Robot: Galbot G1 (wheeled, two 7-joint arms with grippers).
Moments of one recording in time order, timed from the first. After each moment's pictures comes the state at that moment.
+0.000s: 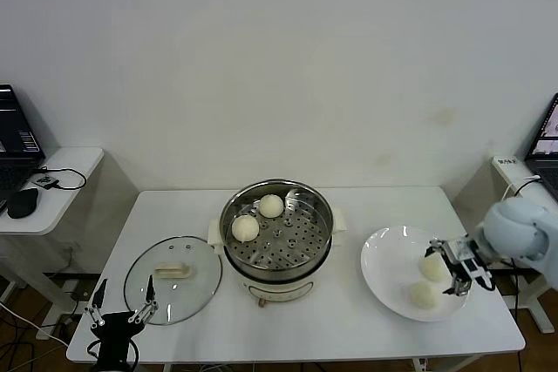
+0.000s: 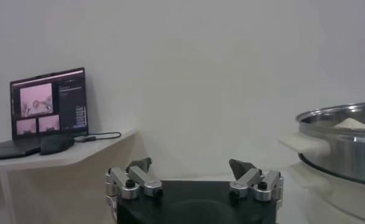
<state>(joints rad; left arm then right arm) 1.78 -1.27 -0.63 -2.06 -0.14 -0.18 -0.27 0.03 0.27 -0.93 1.72 -0.10 -0.20 -1.02</state>
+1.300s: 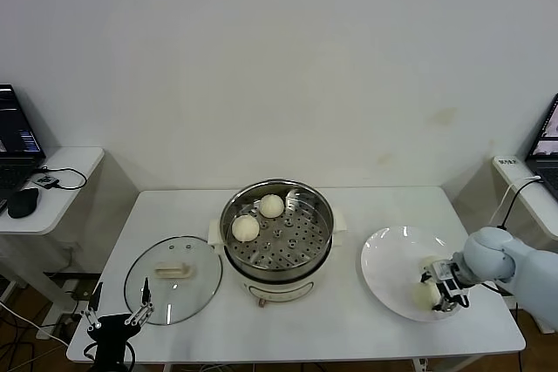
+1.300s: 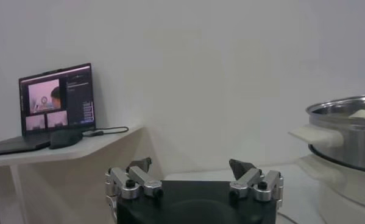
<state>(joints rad) 1.78 -1.28 -0.64 -2.04 -0.14 -0.19 -0.27 -0.27 0.41 -0.71 1.53 -0.18 -0.21 -0.99</state>
